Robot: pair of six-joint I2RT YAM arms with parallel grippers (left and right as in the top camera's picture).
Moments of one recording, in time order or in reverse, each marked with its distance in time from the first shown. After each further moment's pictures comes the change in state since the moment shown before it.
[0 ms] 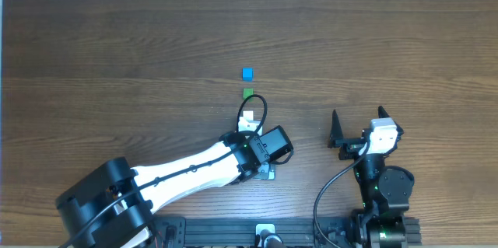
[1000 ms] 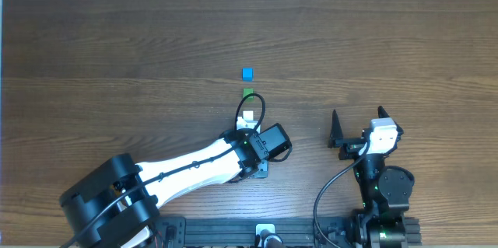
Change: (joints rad) left arm 0.021 0.023 0.001 -0.003 0.026 -0.005; right arm 0.000 0.000 0.000 0.000 0.000 0.000
